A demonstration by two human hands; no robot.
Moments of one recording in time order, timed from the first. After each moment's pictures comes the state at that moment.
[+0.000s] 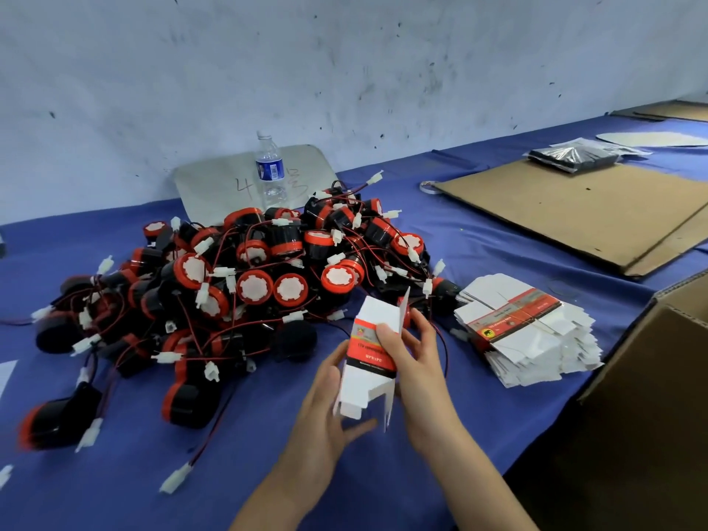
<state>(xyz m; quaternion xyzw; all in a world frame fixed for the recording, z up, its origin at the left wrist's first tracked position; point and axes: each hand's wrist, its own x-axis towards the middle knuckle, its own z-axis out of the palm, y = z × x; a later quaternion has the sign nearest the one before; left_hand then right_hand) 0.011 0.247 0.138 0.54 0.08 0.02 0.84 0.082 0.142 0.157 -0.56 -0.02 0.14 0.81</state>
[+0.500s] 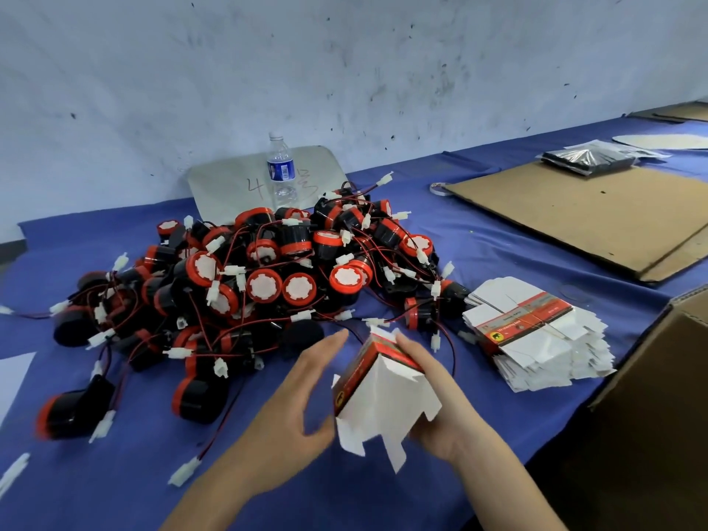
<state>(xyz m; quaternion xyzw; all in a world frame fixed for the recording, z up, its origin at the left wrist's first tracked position) -0.005 0.304 0.146 0.88 -0.11 0.09 0.45 0.084 0.119 0.158 -0.46 0.06 0.41 0.79</state>
